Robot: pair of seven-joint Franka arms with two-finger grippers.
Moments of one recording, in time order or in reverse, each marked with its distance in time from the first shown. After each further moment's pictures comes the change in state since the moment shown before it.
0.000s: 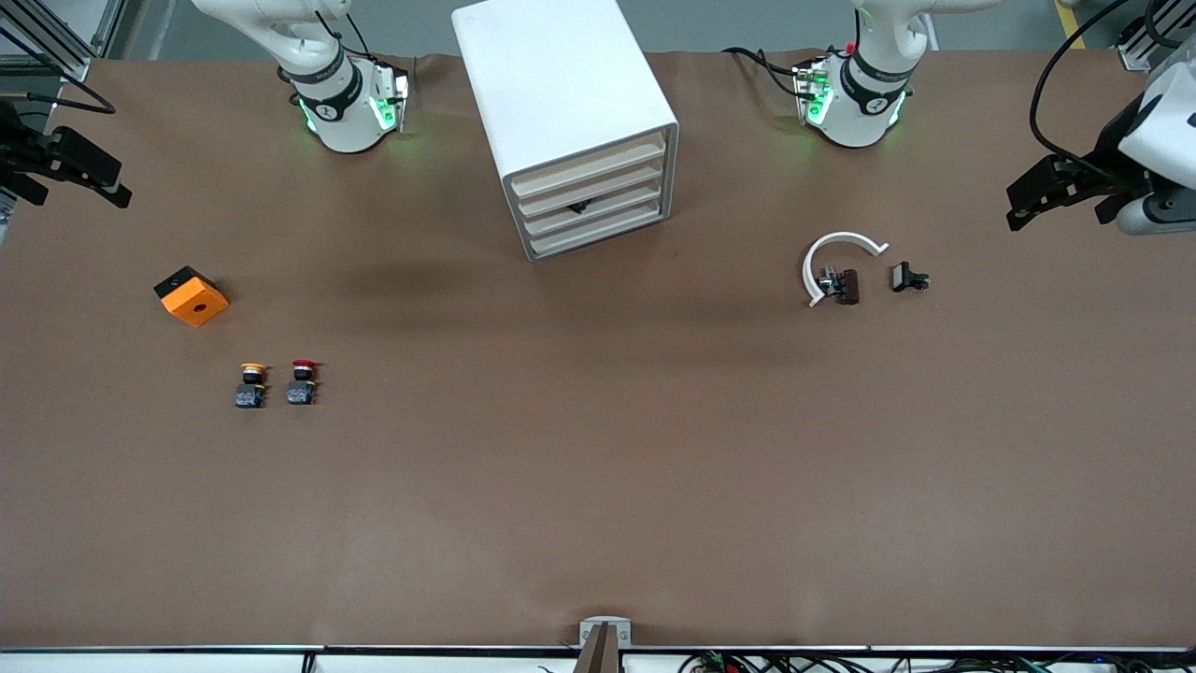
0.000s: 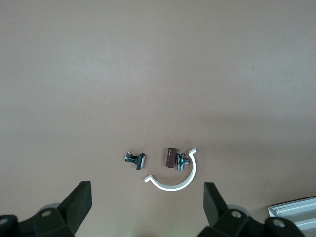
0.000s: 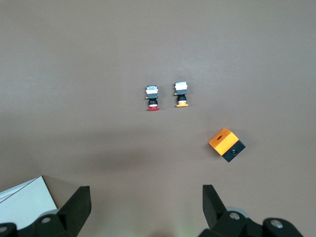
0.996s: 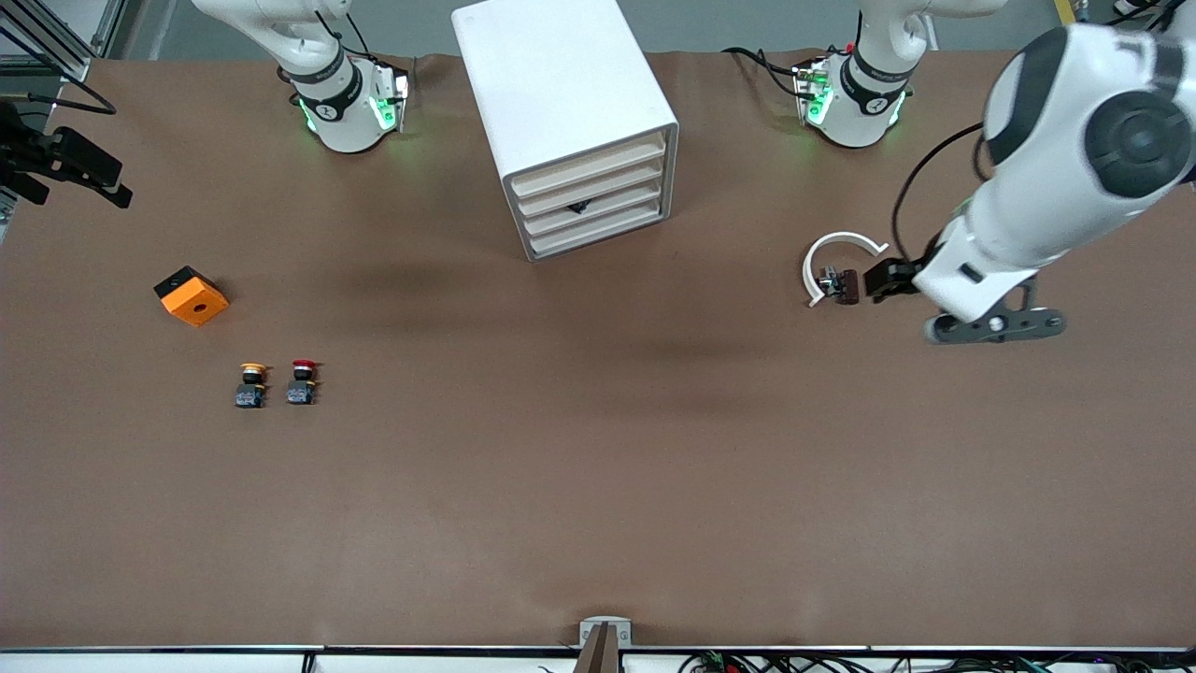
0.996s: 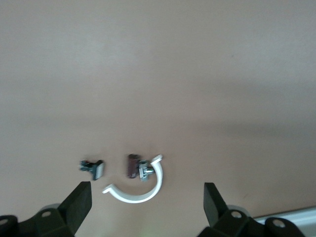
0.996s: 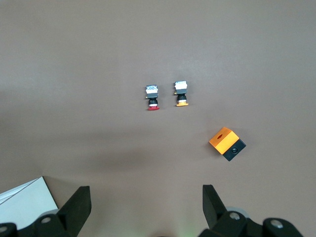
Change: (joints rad) left arm -0.192 0.259 -0.021 0.003 0.000 0.138 -0.228; right arm 0.000 0.000 0.001 -0.001 0.000 -0.002 0.010
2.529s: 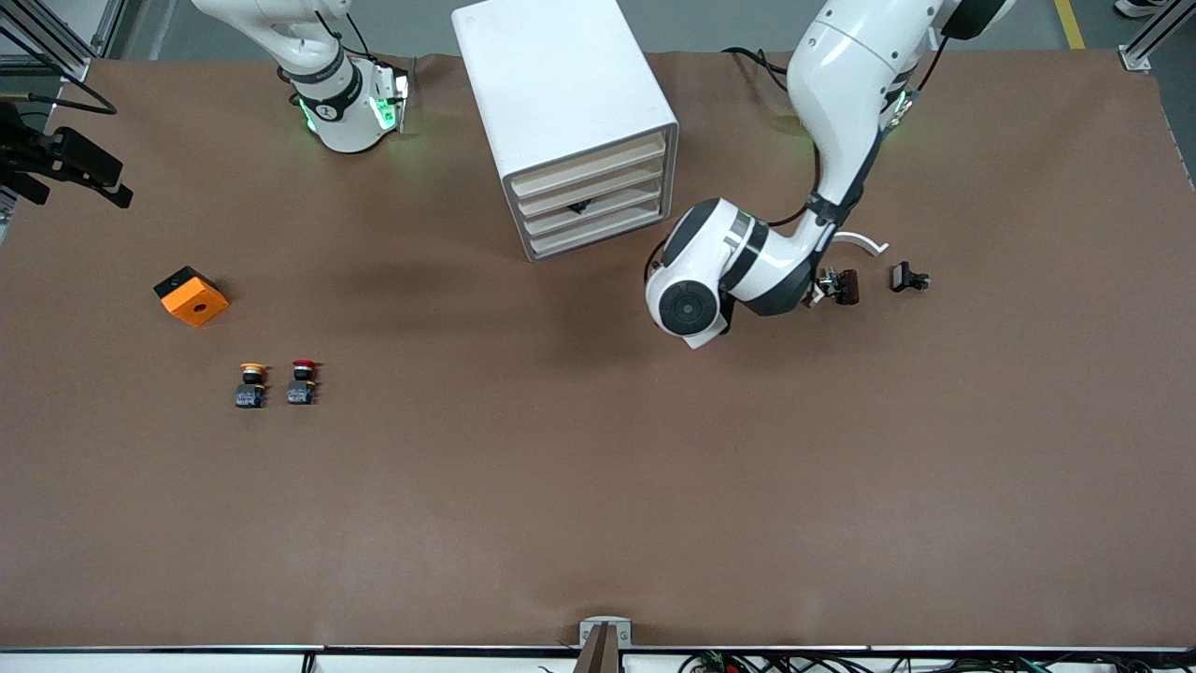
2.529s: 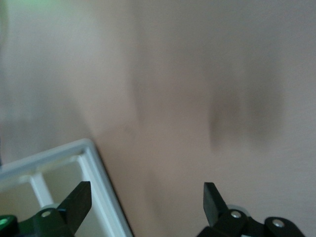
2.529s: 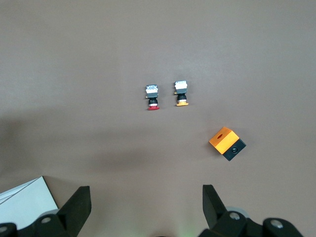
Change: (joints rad) left arm -0.357 0.484 -0.046 -0.008 -0.341 0.151 -1.677; right arm 0.000 0.000 0.000 -0.001 0.000 0.000 0.000
